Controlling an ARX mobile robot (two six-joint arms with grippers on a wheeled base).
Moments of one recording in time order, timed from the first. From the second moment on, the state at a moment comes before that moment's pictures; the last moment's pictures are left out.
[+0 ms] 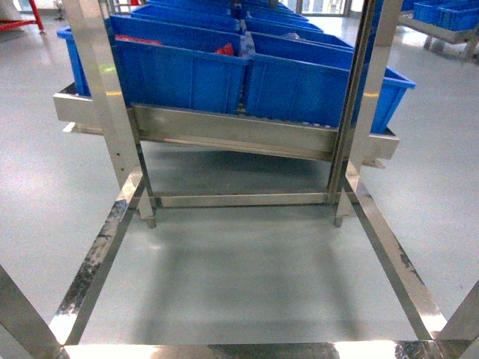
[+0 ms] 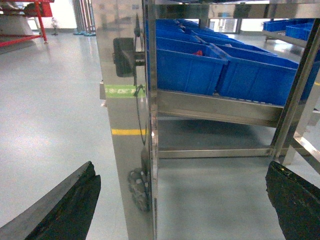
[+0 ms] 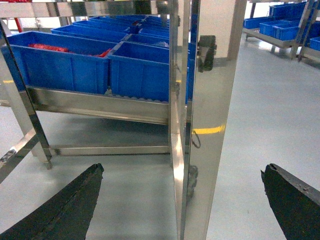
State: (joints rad) left arm 0.00 0.01 0.01 0.00 0.00 0.00; right arm 0.00 0.00 0.01 -0.01 0.00 0.00
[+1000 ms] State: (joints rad) left arm 0.00 0.01 0.01 0.00 0.00 0.00; right arm 0.00 0.00 0.01 0.00 0.00 0.00
